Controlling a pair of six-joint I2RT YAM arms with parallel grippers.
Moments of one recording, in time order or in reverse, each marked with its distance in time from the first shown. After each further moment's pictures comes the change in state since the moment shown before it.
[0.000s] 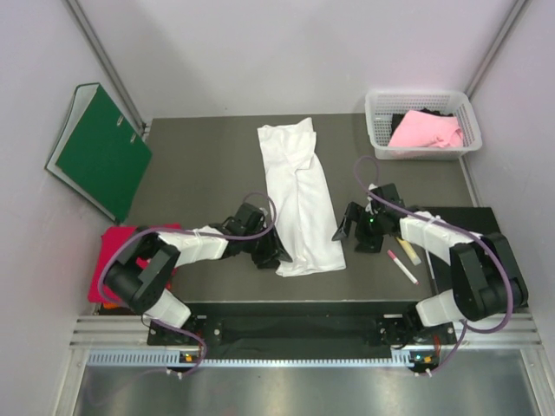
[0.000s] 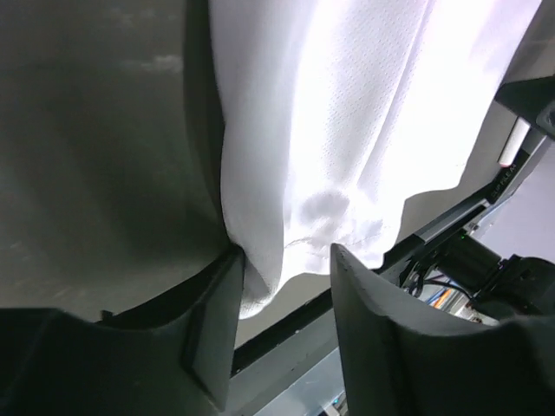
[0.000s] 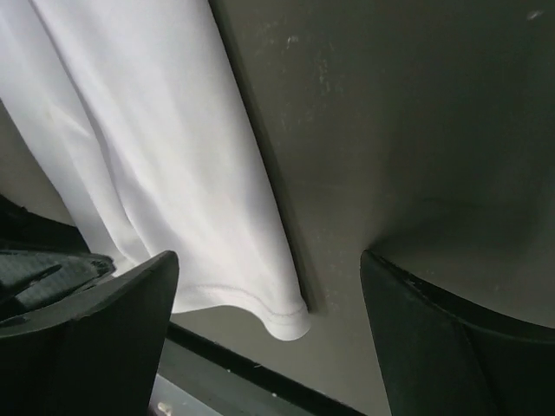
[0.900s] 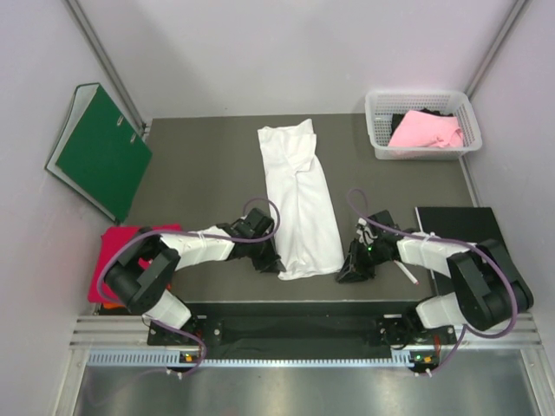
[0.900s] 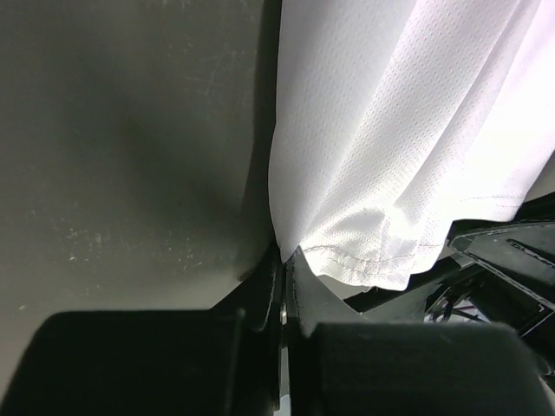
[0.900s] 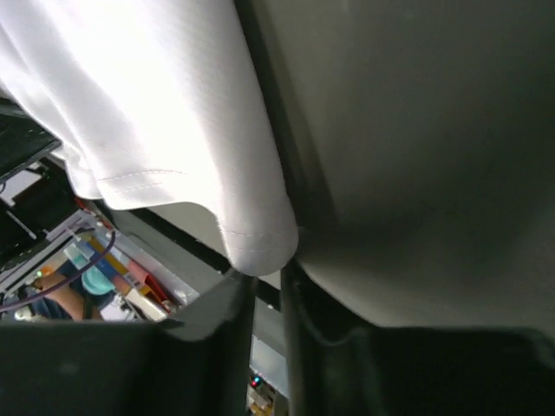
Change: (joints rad) left arm -0.103 0.017 0.066 -0.172 -0.149 -0.090; right arm 0.084 -0.051 -0.225 0.032 -0.243 0.056
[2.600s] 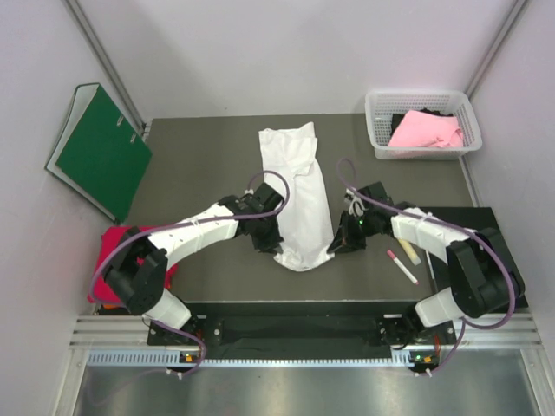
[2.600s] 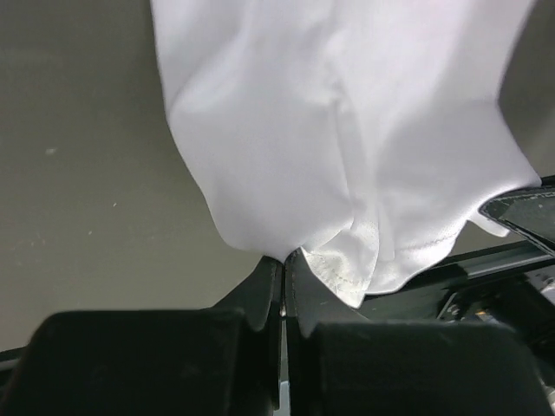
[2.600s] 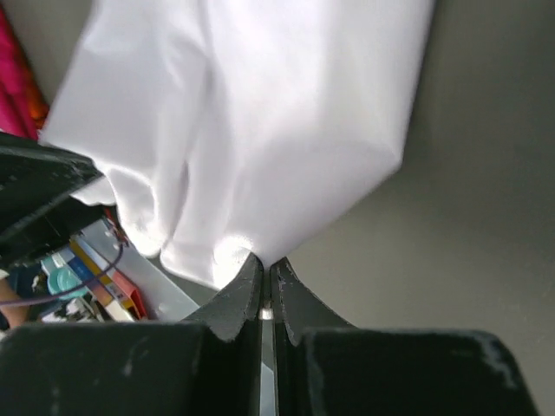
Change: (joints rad) left arm -0.014 -0.003 0.329 -0.420 -0.159 0.135; right arm 0.018 0.066 0.245 -0.079 0.005 -0.124
